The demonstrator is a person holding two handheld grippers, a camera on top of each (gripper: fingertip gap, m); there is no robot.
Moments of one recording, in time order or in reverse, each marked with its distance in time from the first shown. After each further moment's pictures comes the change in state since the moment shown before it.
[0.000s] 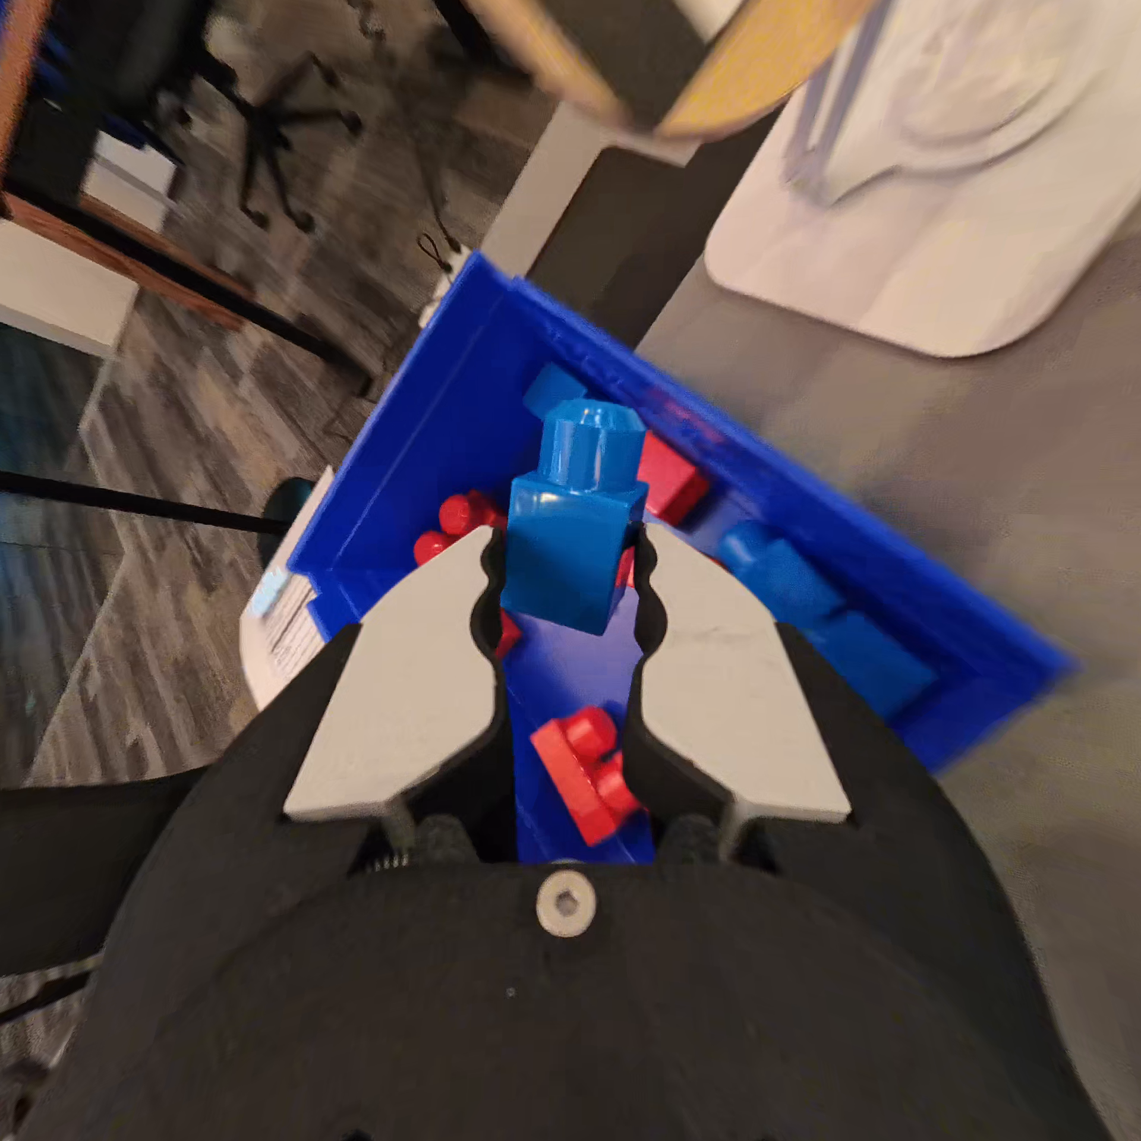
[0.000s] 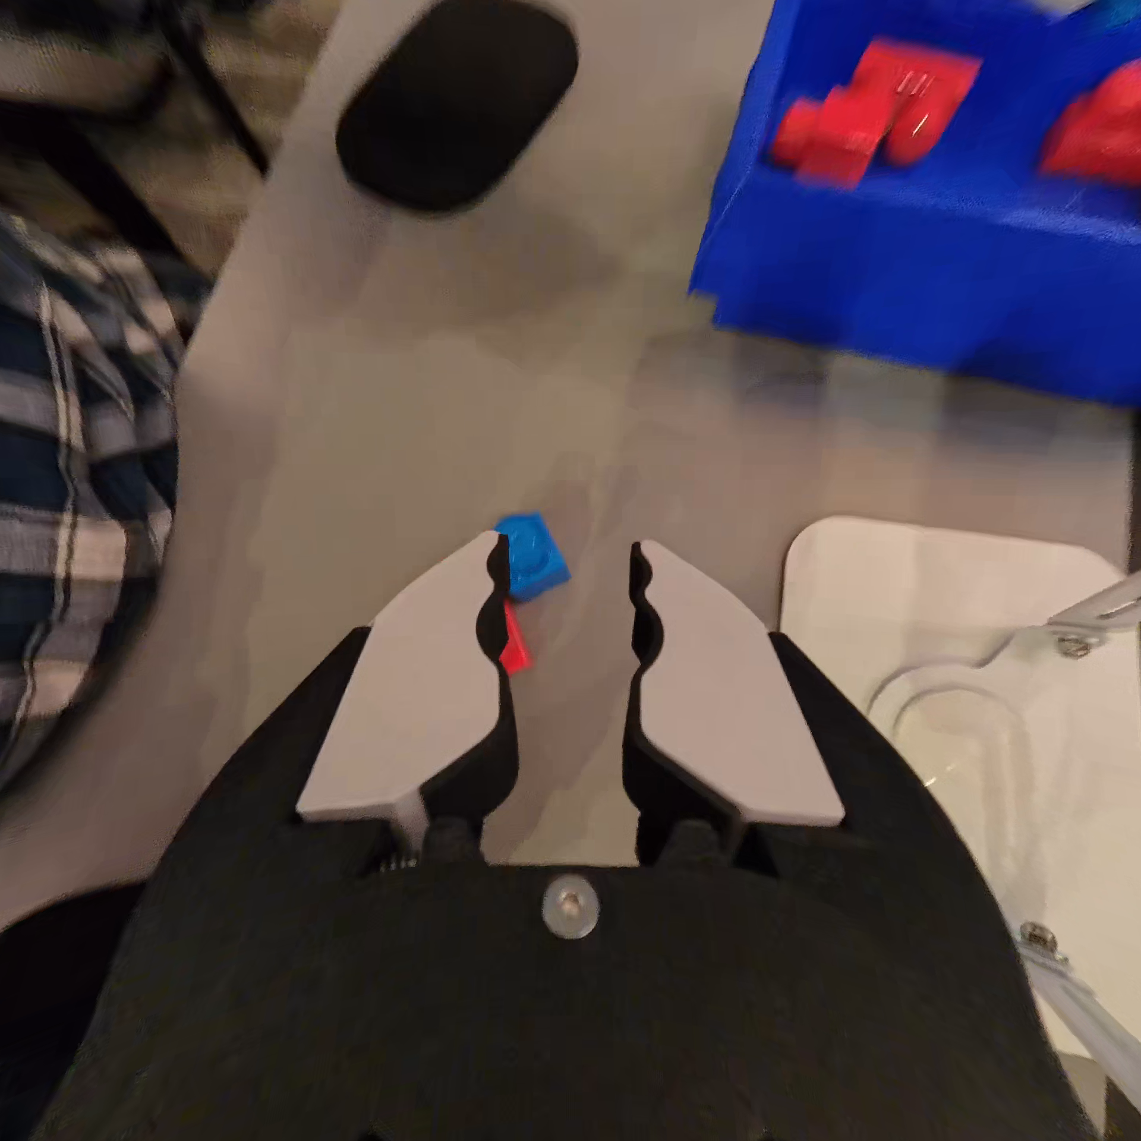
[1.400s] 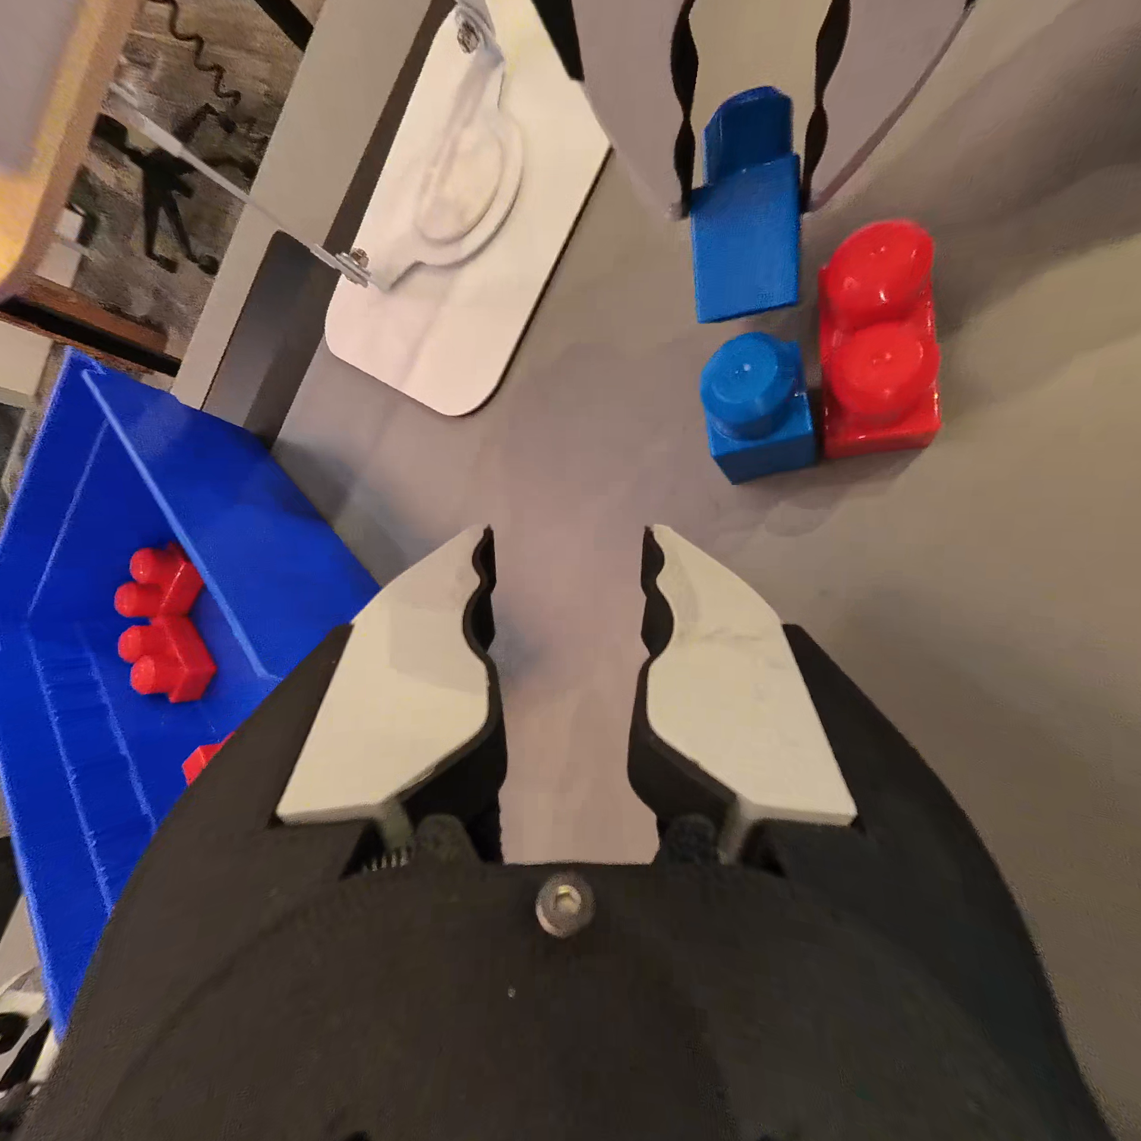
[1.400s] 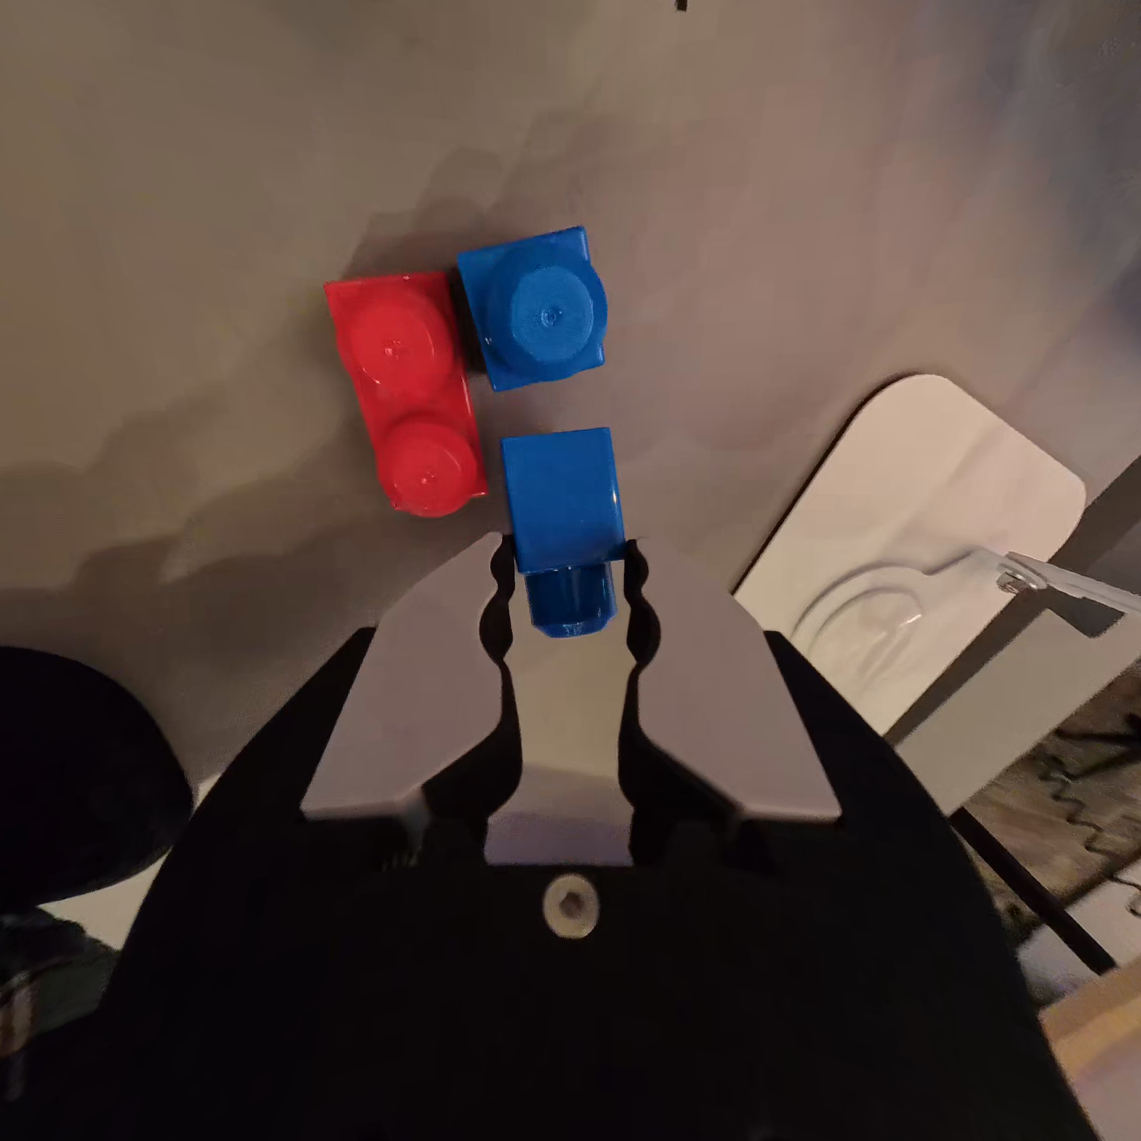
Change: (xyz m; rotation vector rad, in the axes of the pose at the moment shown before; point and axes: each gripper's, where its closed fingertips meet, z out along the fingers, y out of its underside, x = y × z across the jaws) left arm 0.223 -0.029 -0.036 0.022 0.082 0.041; right arm 0.003 0.086 0.032 -0.697 0.161 -0.386
